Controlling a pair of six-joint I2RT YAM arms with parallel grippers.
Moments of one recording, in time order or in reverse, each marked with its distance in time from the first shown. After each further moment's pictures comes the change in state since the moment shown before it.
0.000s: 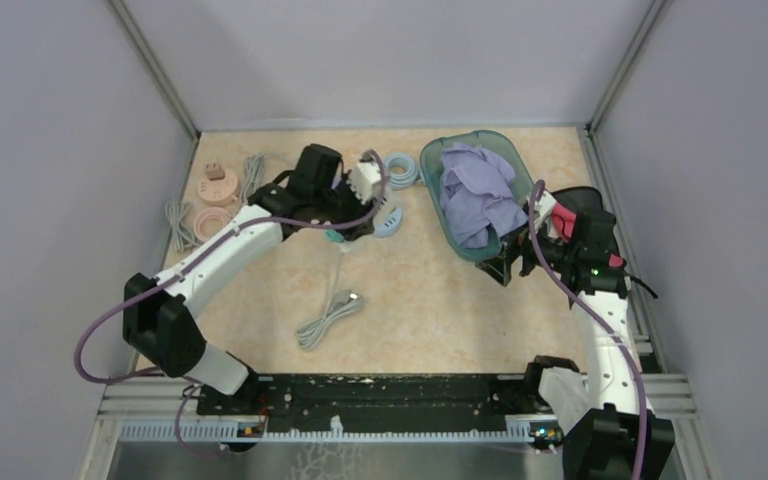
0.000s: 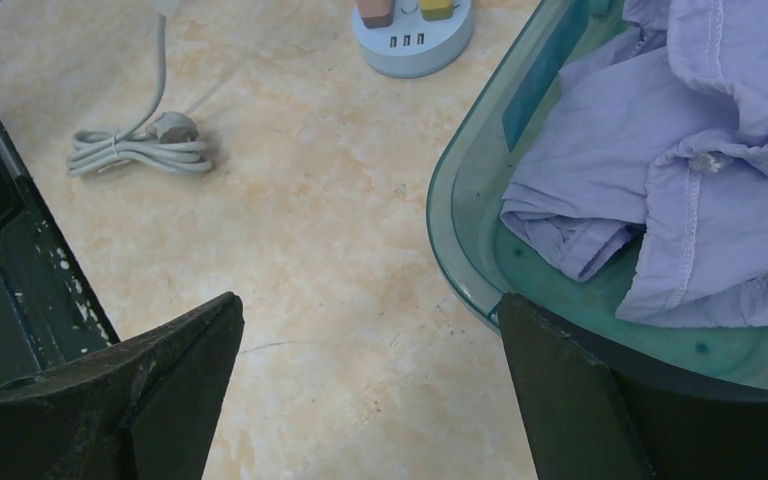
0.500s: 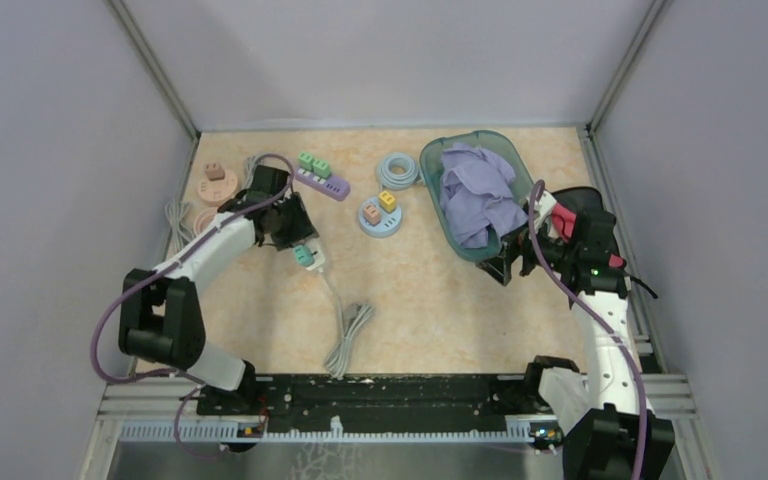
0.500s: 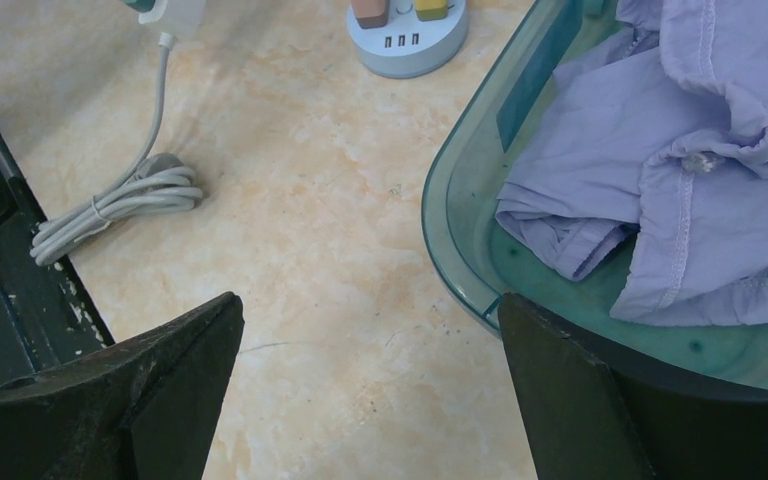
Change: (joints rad) left arm 0.305 0.046 -0.259 -0.023 -0.305 -0.904; right arm 0.000 0.000 0.000 0.004 0.008 0.000
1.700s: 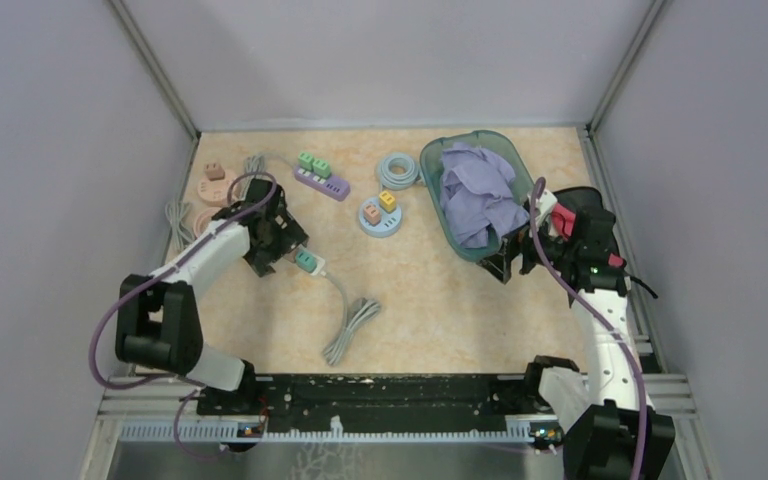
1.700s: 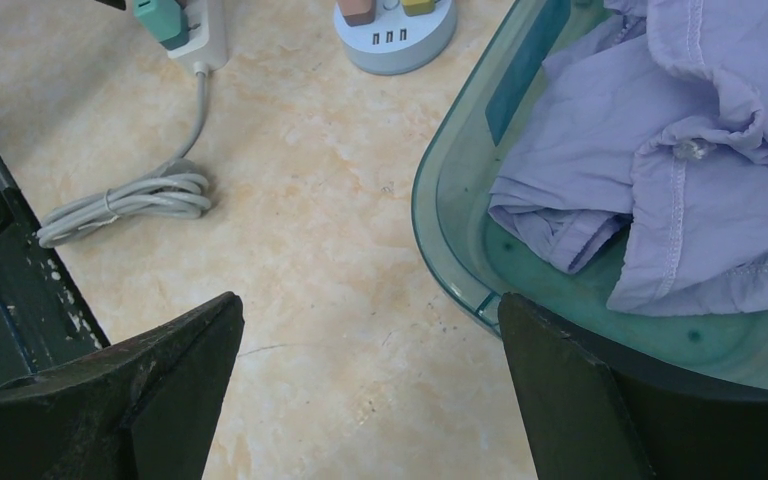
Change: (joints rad) left arm 0.033 -0.121 -0.103 -0.086 -0.134 -0.206; right arm 0.000 0.016 0.000 0.016 0.019 0.035
